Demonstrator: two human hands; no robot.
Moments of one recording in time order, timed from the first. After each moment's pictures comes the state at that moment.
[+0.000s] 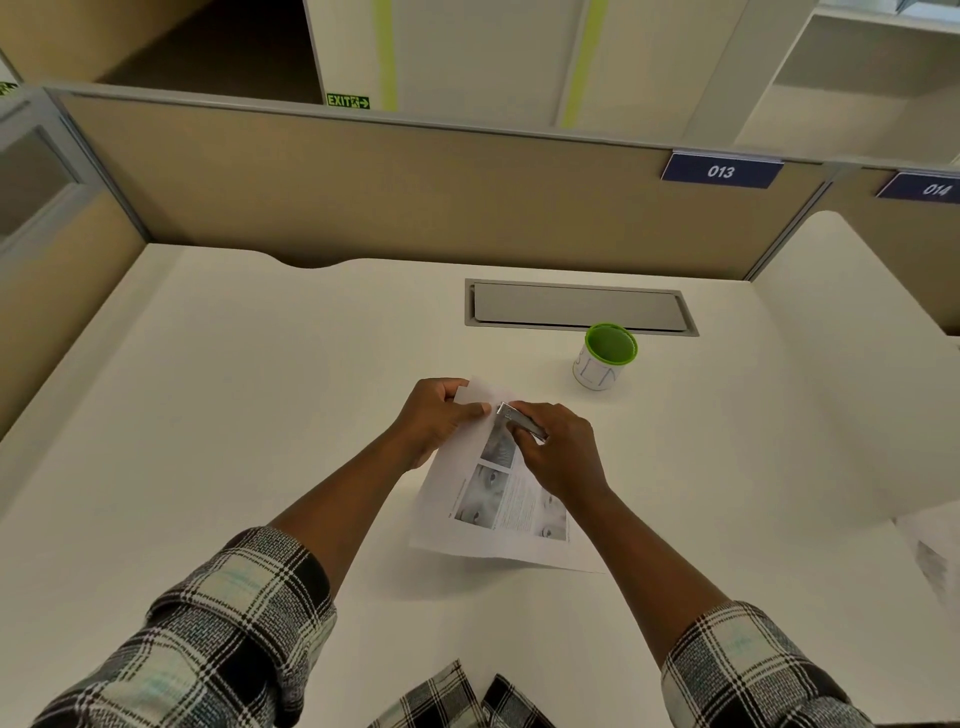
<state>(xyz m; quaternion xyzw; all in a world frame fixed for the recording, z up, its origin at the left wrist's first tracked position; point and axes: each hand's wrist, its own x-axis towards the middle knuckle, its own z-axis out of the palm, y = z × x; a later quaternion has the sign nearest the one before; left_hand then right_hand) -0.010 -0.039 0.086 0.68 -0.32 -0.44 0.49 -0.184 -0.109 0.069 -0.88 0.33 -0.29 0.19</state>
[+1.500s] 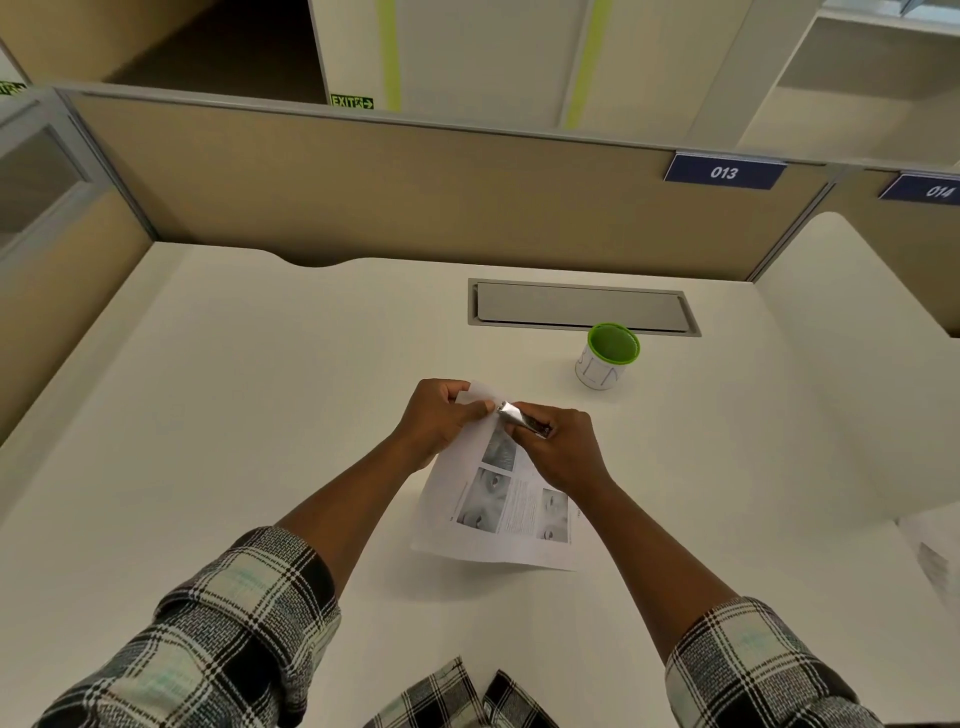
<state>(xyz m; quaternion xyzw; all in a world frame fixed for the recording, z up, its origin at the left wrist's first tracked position) -0.012 -0.036 0.079 0.70 -0.33 -0.40 0.49 -0.182 -0.110 0.077 -0.84 0.33 -0.25 0.33</state>
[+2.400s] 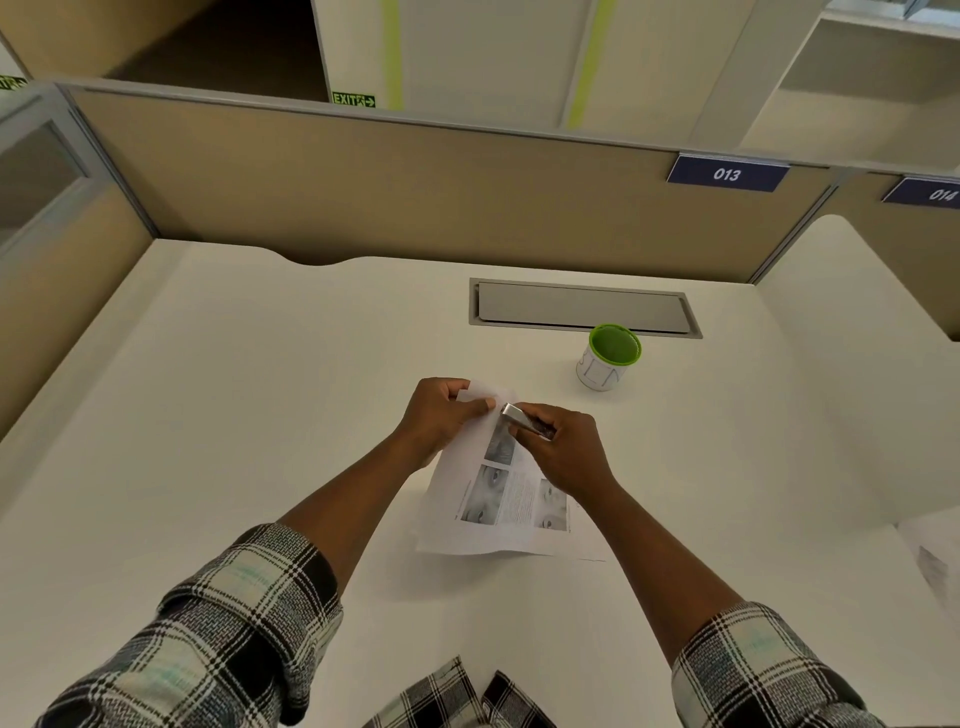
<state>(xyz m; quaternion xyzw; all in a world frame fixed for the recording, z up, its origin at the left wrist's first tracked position) -0.012 -0.038 0.082 0.70 -0.32 -0.41 0.50 -0.186 -0.111 0.077 -0.84 0.34 -0.25 0.36</state>
